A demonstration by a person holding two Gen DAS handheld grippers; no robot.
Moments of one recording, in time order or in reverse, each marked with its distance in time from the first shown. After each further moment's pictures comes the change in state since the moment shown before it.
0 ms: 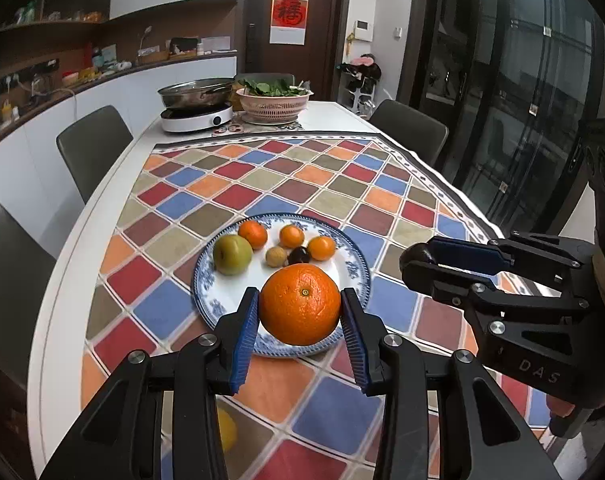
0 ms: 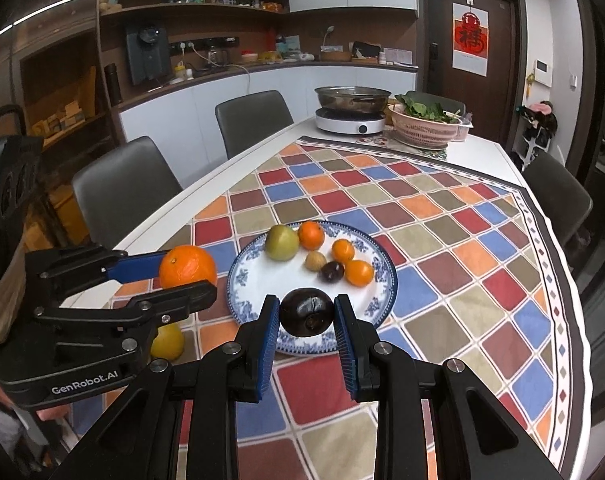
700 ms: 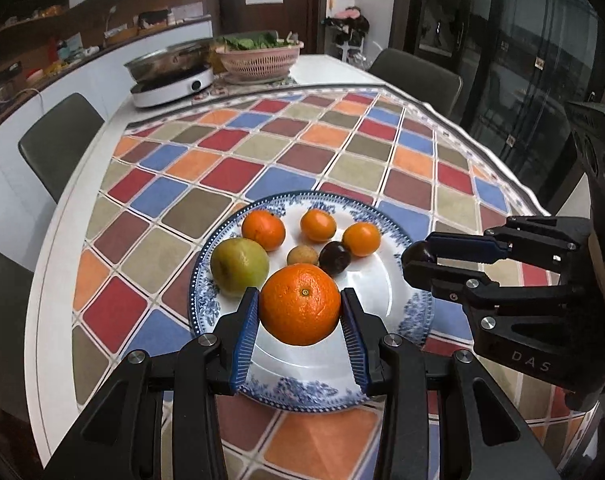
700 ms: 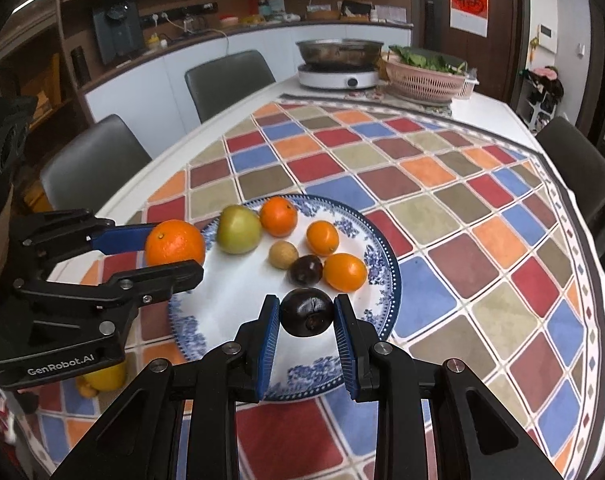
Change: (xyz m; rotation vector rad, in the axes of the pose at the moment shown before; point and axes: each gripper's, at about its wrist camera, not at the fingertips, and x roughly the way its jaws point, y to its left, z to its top) left arm 0.102 0.032 0.025 0.097 0.171 -0.023; right arm 0.103 -0.035 0.012 0.048 0.149 -0.004
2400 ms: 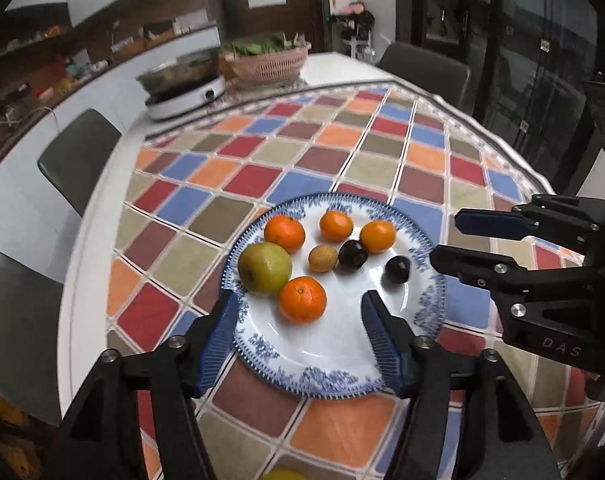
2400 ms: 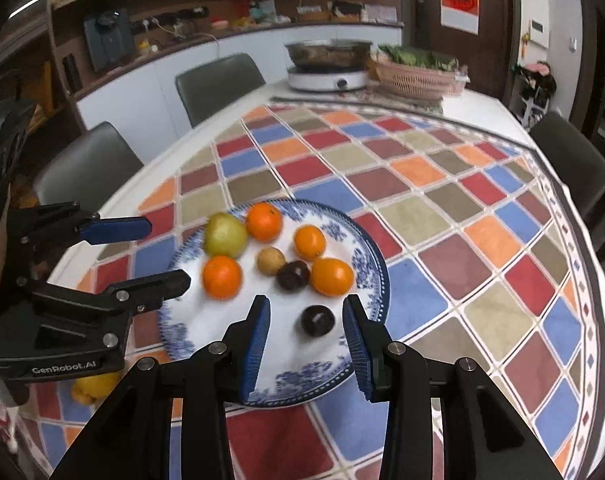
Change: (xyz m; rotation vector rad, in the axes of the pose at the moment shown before) left arm -0.032 -0.006 0.001 0.051 -0.018 0.097; right arm -0.012 -0.004 0.003 0.019 -0.031 -0.014
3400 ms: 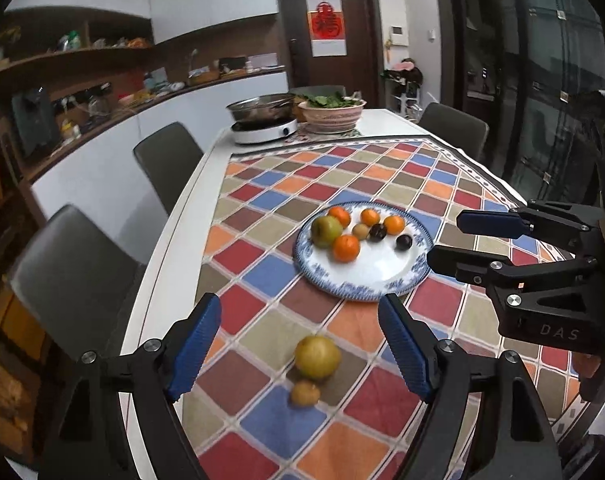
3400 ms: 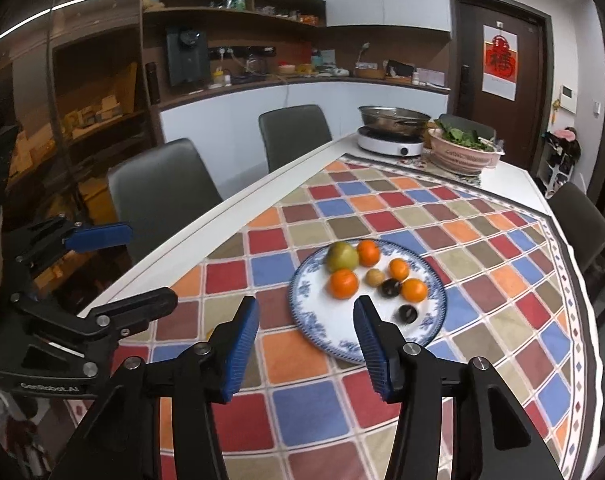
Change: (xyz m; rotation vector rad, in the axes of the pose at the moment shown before) left arm -0.153 0.005 -0.113 -0.159 -0.173 0.164; right arm -0.109 0.105 -0.041 -0.148 -0.166 0.097
